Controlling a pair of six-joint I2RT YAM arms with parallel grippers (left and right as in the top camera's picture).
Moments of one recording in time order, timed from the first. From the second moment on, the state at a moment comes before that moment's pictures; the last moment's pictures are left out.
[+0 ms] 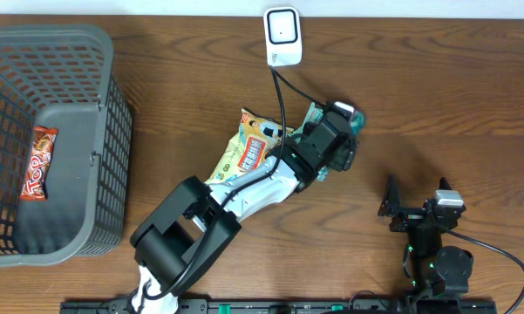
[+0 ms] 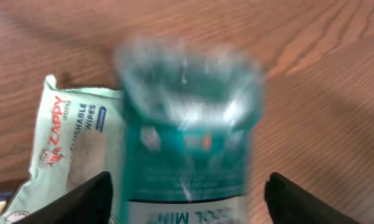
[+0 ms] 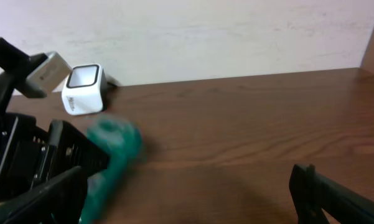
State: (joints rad) left arm -0.84 1.99 1.26 0.01 -0.08 -0.36; right arm 0.00 0.01 0.01 -0.07 0.03 0.10
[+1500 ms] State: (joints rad) left arm 0.32 1.14 1.21 -0.71 -0.25 -0.44; right arm 0.00 0.01 0.01 -0.07 0.03 0.10
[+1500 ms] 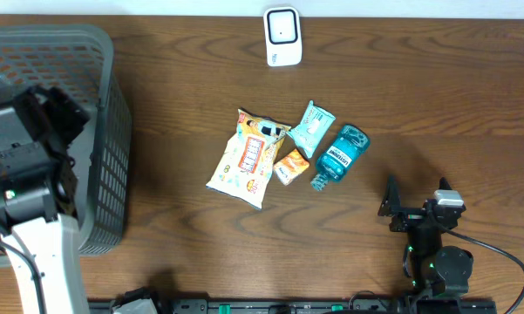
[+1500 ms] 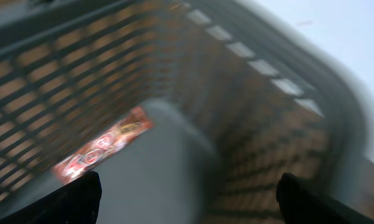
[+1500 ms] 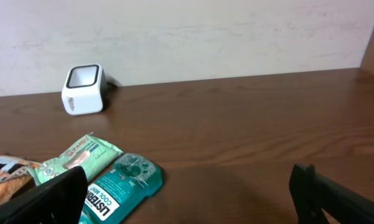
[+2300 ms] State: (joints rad) left arm 0.55 1.58 0.89 -0.24 -0.24 -0.20; right arm 0.00 0.01 0.01 -0.07 0.03 0.10
